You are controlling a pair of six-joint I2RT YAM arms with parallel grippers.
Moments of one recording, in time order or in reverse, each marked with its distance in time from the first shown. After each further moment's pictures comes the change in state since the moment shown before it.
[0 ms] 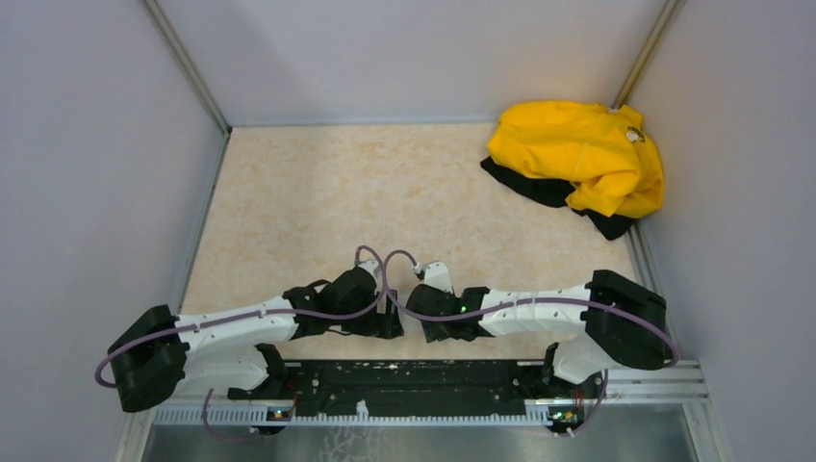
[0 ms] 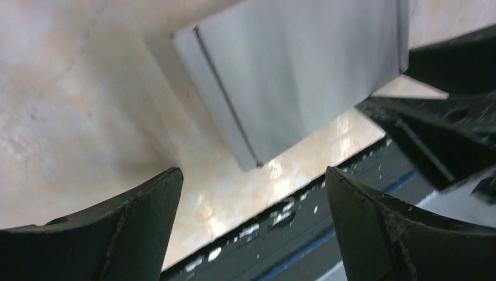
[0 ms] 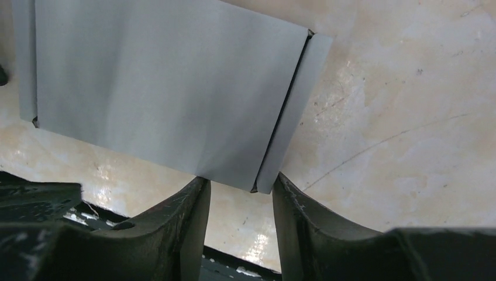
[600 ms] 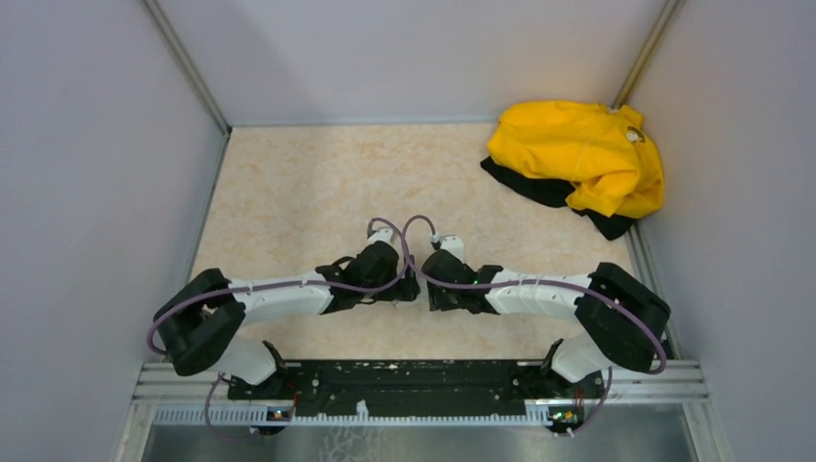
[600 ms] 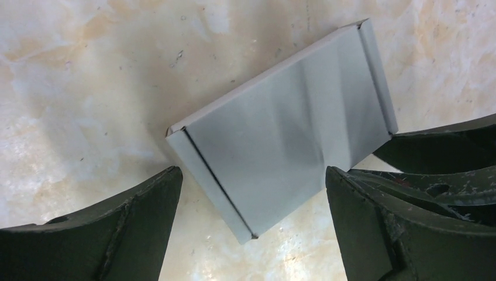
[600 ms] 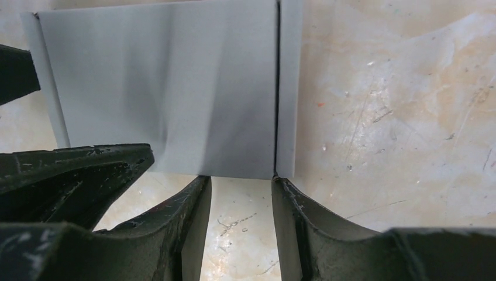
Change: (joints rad) left arm 0.080 0.341 0.182 0.273 -0.220 0.054; right arm -0.262 0.029 -0.035 0.211 -0.087 -0.071
